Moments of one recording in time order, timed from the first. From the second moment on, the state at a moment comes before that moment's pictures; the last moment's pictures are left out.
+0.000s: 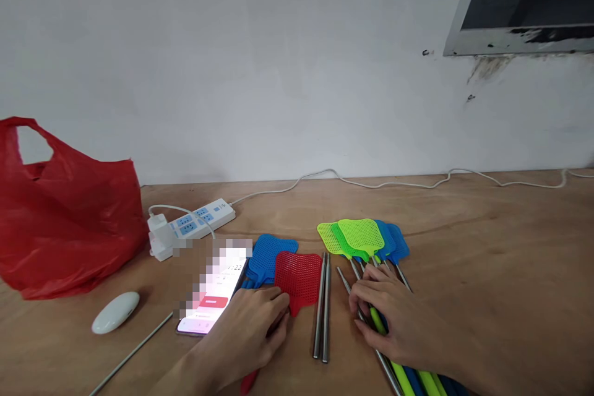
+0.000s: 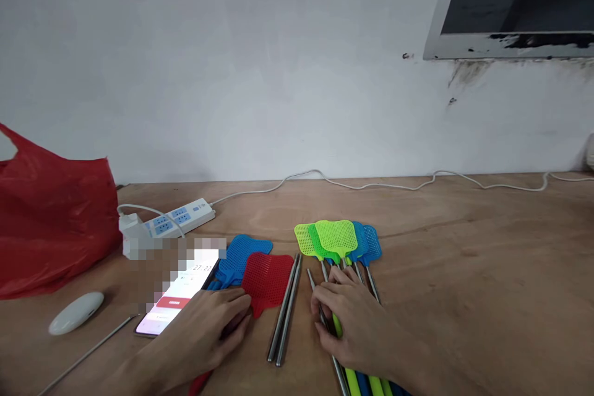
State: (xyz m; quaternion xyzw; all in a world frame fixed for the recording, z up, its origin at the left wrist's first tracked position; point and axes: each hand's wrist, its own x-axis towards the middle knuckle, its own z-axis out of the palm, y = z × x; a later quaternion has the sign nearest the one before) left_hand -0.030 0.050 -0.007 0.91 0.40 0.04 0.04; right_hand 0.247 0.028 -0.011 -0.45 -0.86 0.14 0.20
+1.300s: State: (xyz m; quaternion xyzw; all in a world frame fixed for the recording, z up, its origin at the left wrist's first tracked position) left_hand -0.026 0.044 -0.012 0.94 0.28 0.17 0.06; right_hand 0.247 0.039 -0.029 -0.46 -0.67 0.34 0.47
